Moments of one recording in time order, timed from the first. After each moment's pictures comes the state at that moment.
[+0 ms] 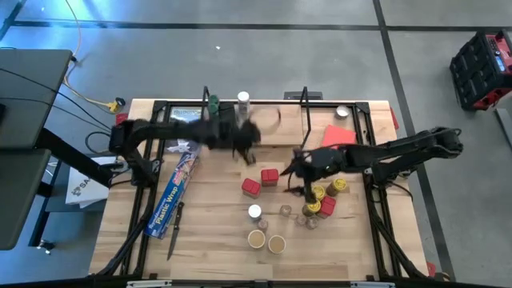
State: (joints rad) left arm 0.08 1.74 1.54 -0.90 -0.43 -0.17; right arm 0.13 1.26 0.82 -0.09 -0.08 -0.02
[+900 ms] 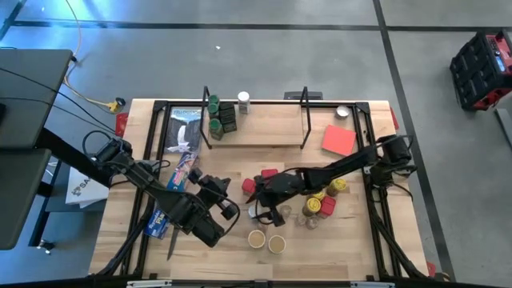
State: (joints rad) left arm -0.61 1.72 1.54 -1.29 -1.08 -1.25; right arm 0.21 1.84 1.04 0.31 -0.20 -0.14
